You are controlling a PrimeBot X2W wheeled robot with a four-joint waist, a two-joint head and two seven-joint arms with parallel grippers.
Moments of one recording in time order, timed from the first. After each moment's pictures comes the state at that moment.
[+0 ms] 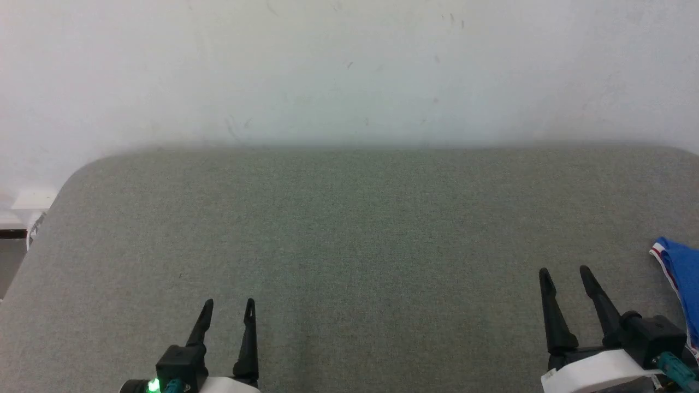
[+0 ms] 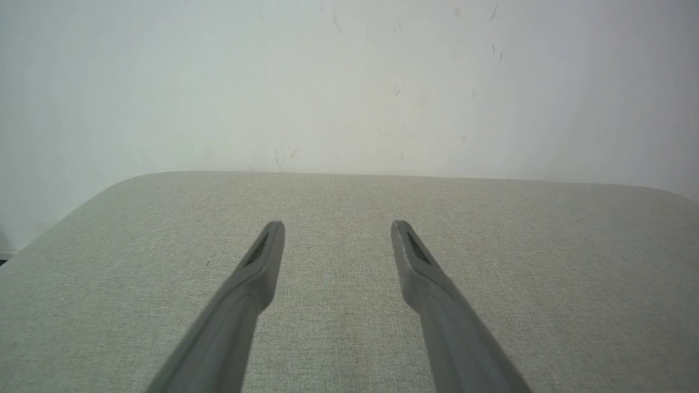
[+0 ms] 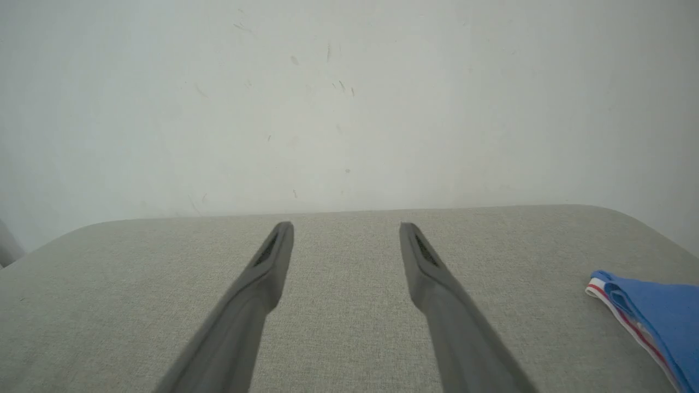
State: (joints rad) left arm 0.10 0.06 -0.08 0.15 -0.11 0.02 -0.26; right arm 0.09 -0.05 -0.03 0.11 0.17 0.13 -0.25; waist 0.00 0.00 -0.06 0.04
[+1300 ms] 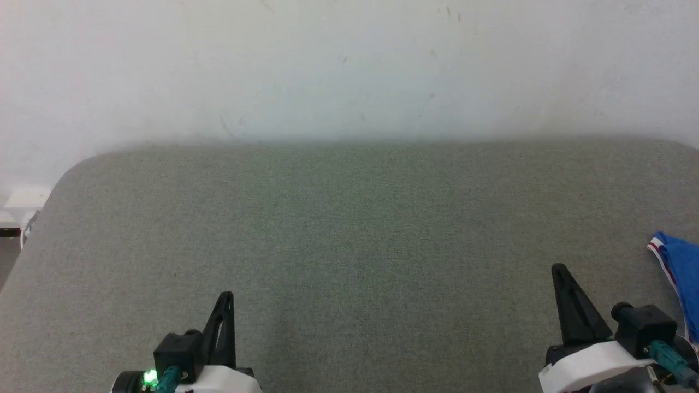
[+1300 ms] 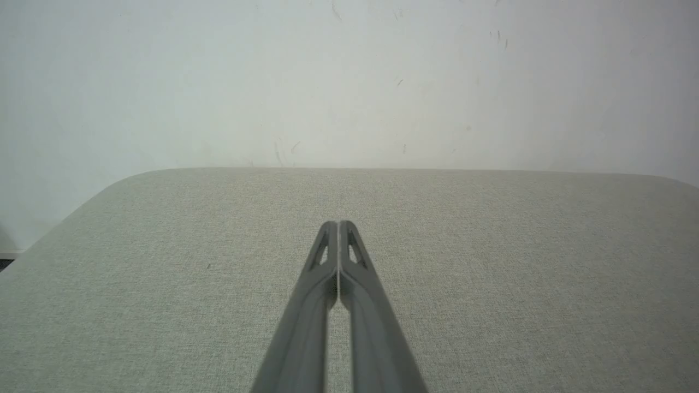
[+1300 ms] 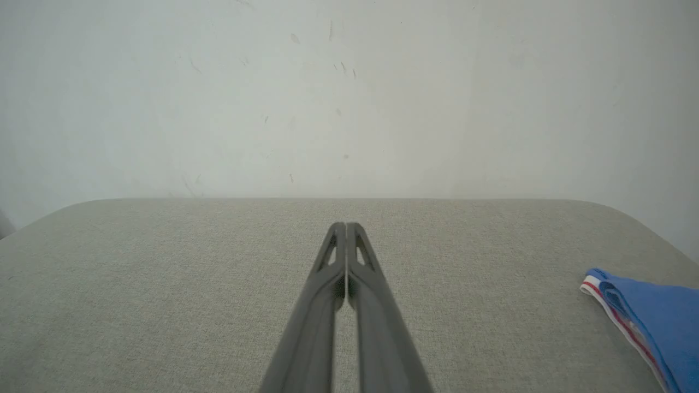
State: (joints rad) left arm 0.09 0.06 -0.06 0.12 -0.09 0.02 -0.19; right arm 0.08 -0.06 -0.02 0.09 0.13 0.13 -0.18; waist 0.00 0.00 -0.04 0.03
